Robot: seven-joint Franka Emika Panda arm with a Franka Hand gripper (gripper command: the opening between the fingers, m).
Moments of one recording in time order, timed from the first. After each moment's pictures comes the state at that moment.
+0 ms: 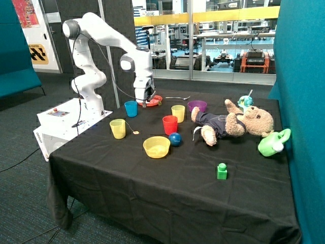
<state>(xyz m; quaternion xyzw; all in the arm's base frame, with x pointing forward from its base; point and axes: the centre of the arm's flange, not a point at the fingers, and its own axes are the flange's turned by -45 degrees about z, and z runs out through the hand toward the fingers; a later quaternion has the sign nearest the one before) 0.487 -0.071 0.385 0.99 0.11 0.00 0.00</state>
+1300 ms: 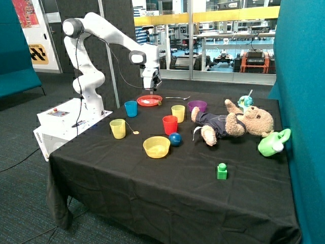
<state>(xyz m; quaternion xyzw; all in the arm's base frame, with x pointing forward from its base) 0.429 0.111 0.383 1.00 0.07 0.00 0.00</state>
